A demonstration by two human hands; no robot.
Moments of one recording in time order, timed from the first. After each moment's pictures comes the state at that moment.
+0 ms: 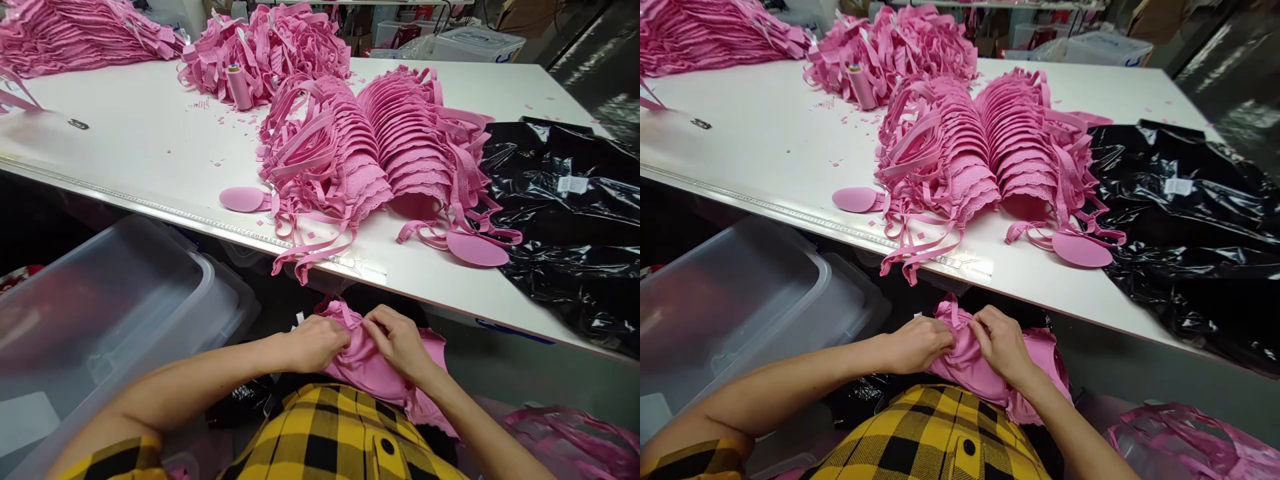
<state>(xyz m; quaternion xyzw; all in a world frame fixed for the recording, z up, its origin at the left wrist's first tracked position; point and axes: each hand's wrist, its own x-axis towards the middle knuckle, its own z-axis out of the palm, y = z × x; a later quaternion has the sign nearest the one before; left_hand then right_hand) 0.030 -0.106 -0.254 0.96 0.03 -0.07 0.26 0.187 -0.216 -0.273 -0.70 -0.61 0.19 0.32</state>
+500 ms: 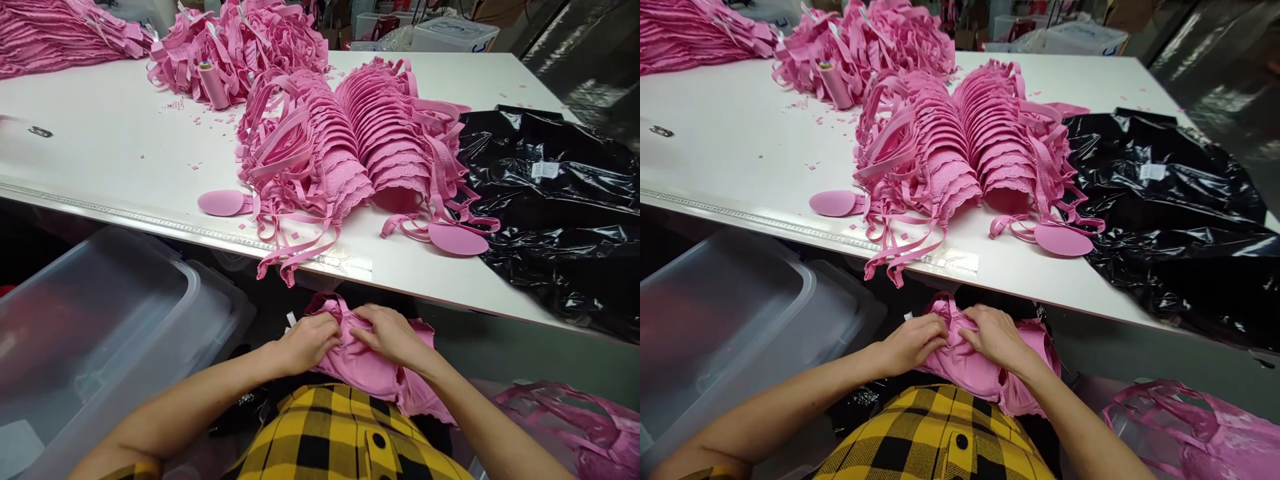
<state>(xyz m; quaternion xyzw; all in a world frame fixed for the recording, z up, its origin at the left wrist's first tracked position) 0.026 -0.107 -0.281 0.94 0.06 0.10 0.33 0.208 -0.215 -0.272 -0.71 -0.63 0.25 0.20</state>
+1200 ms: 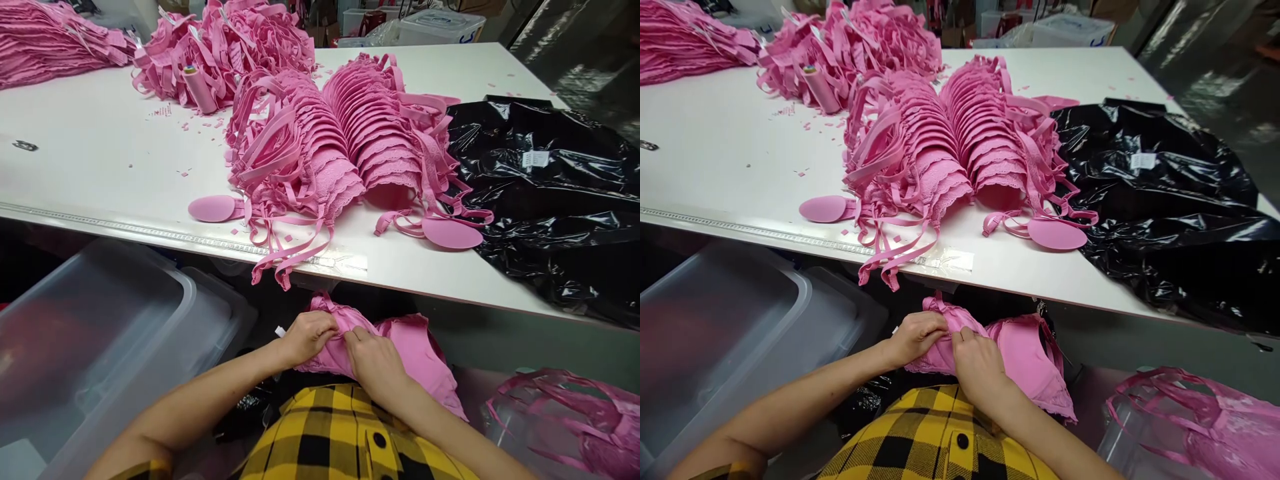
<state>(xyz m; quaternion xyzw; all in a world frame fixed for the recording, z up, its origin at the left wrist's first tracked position) 0.035 -0.103 -0.313 0.90 0.06 0.22 0.38 0.151 -0.231 -0.278 -0.76 -0.64 0.11 0.01</state>
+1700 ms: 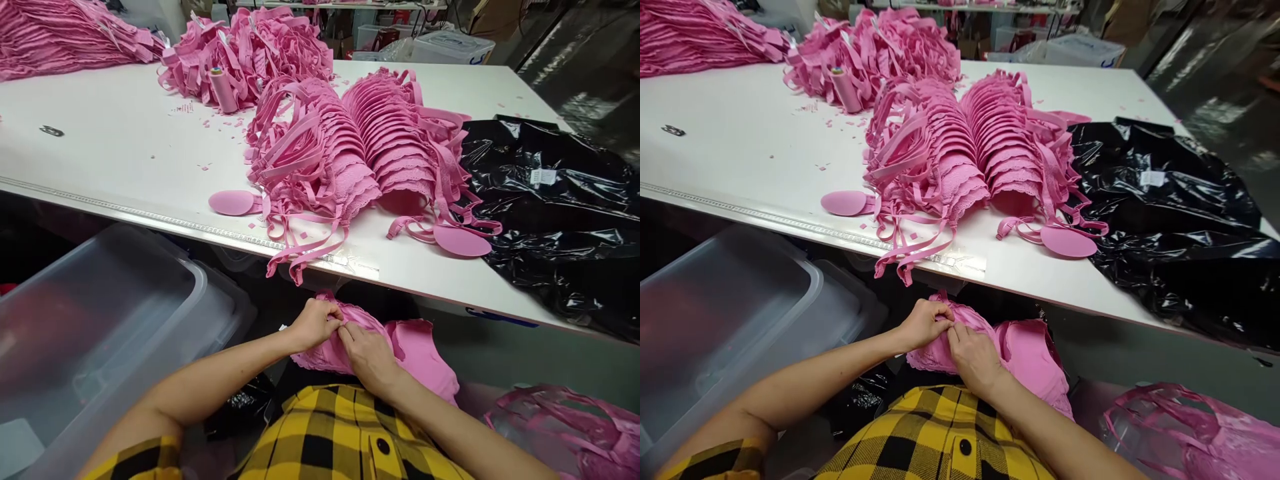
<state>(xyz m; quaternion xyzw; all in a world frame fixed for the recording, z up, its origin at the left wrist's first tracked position) 0.046 -0.094 -0.301 0.85 0.25 0.07 0.45 0.146 -0.224 -0.307 -0.66 -0.74 -0.04 0.13</state>
